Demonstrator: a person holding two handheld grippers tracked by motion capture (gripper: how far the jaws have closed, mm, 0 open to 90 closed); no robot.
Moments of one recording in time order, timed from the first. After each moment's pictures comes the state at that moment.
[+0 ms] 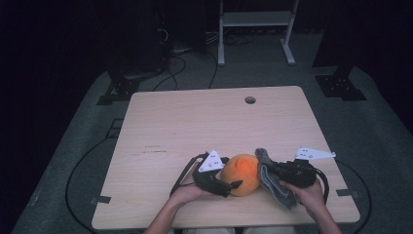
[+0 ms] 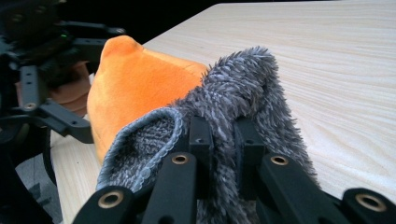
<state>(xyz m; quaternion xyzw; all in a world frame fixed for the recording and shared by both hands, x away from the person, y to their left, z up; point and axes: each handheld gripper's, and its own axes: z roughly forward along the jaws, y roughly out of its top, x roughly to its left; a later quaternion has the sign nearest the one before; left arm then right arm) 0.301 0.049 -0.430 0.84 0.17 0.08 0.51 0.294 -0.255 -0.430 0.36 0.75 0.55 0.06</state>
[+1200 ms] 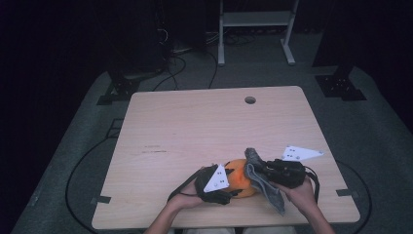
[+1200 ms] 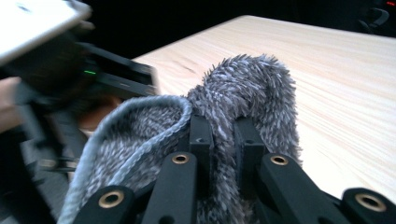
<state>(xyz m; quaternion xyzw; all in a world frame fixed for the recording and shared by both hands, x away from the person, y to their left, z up) 0.278 0.046 -0.437 0.86 0.06 0.16 0.47 0.290 -0.223 -0.412 0.30 0.77 0.56 0.09</state>
